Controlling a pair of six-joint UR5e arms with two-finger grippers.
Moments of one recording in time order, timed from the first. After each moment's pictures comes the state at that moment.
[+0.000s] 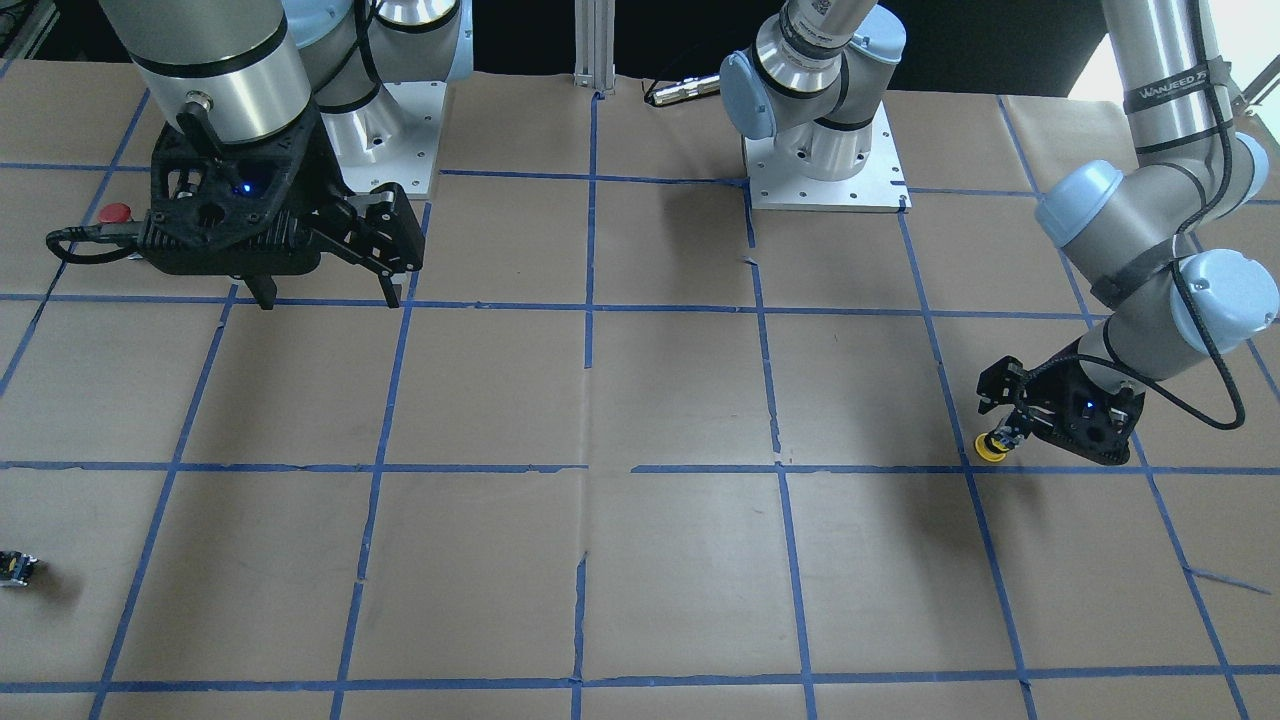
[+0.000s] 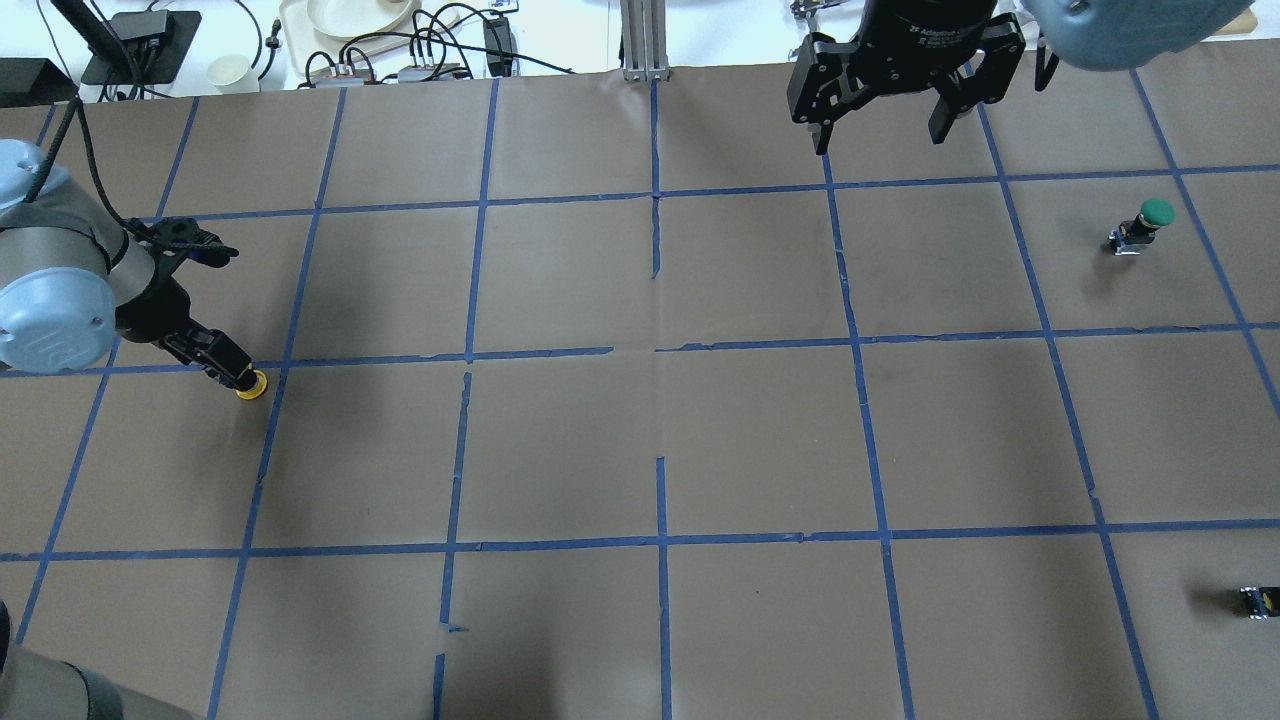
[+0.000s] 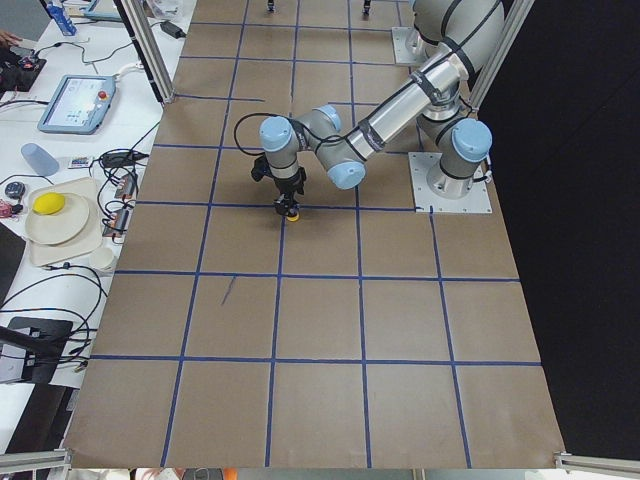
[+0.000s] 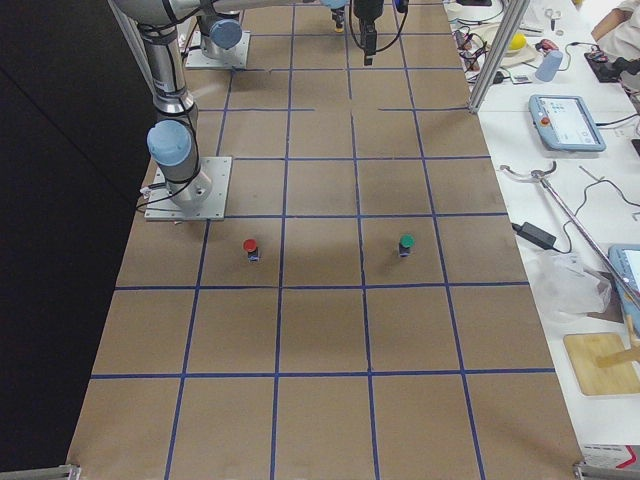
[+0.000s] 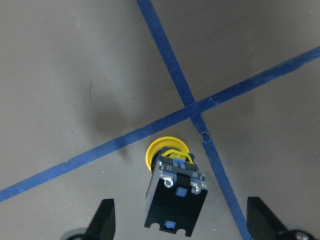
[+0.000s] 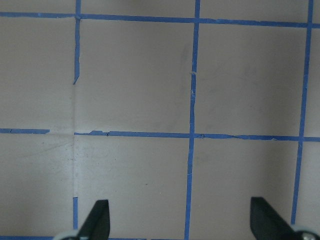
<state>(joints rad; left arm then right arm) -1.08 -1.89 -1.89 -1.03 1.63 0.92 1.67 -1.42 1.35 -1.57 -1.59 0.06</state>
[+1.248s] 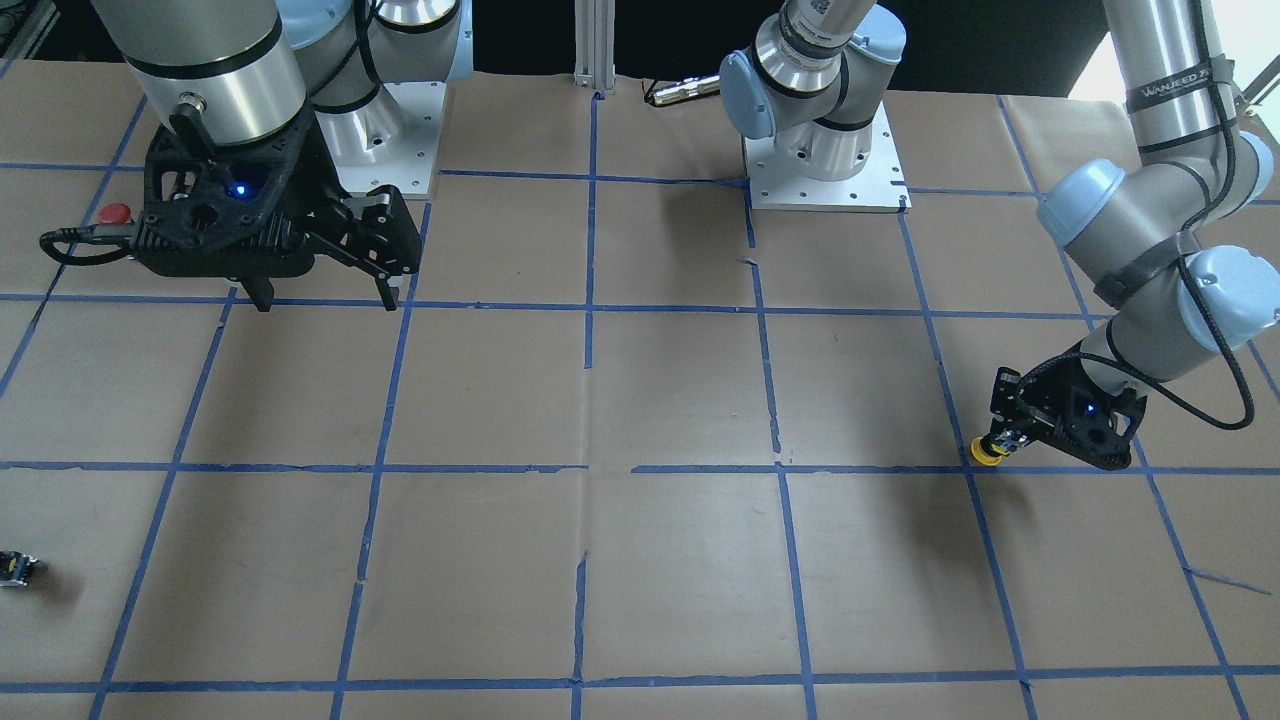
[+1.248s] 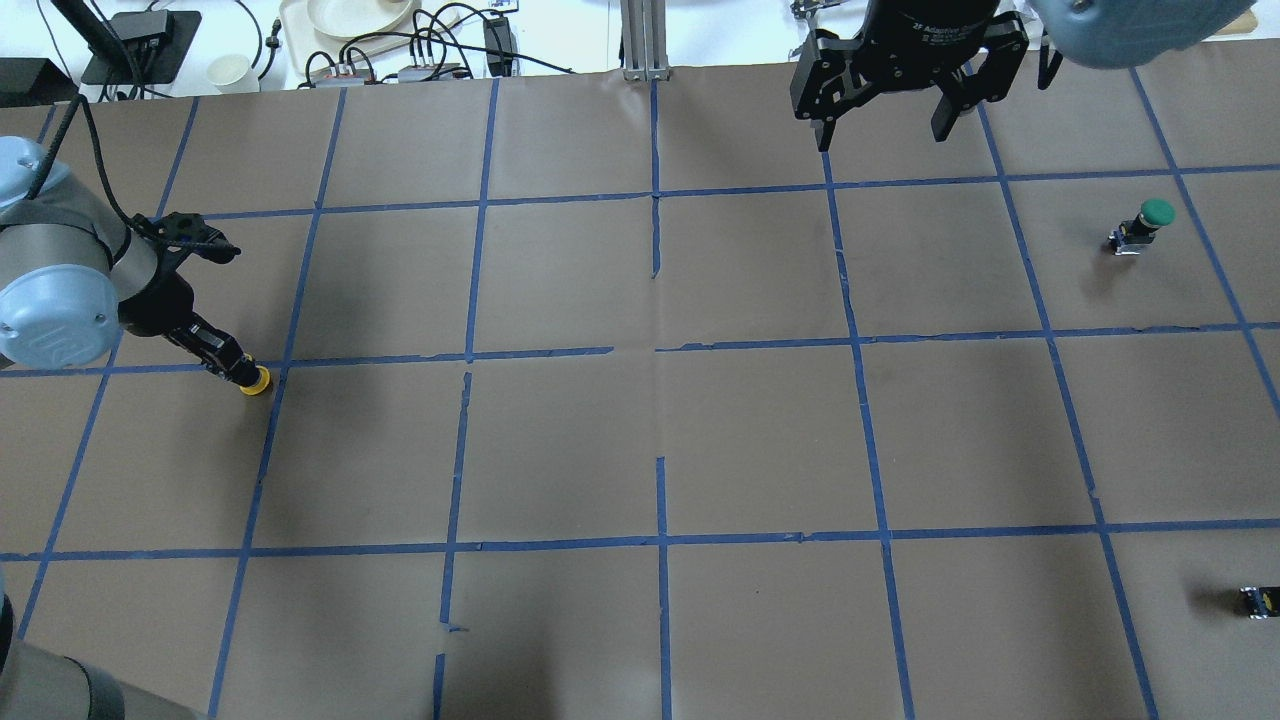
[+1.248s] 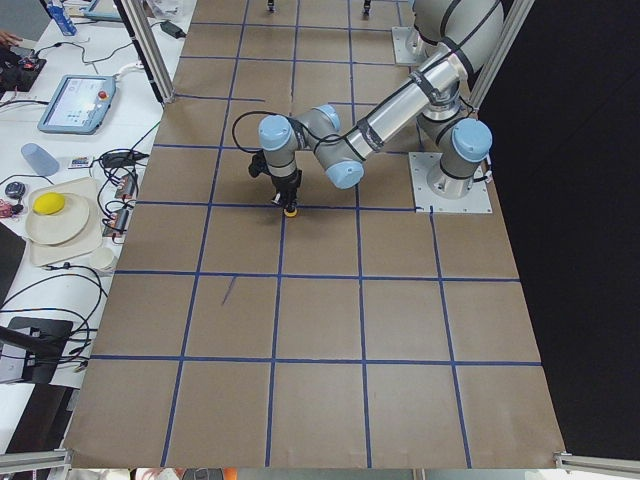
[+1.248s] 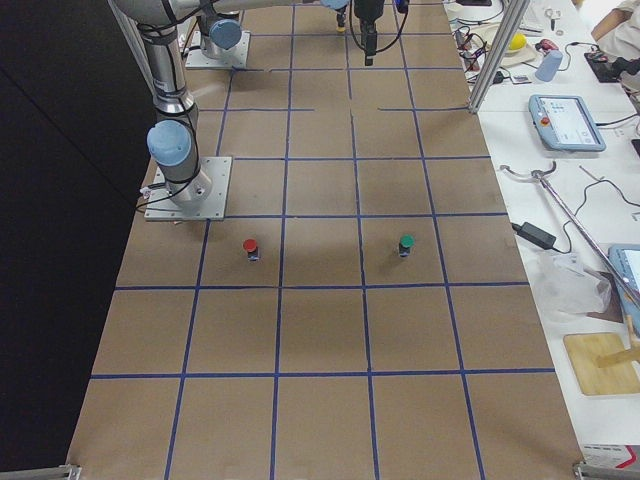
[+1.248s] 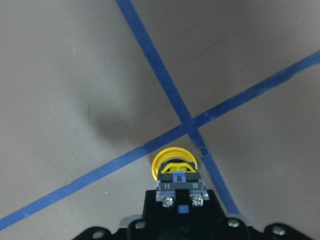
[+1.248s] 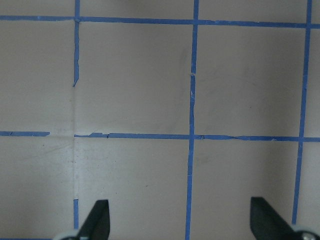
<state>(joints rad) -1.09 -1.88 -1.87 -1.04 1.57 0.91 1.67 -1.42 1.35 -1.58 -1.59 0.06</state>
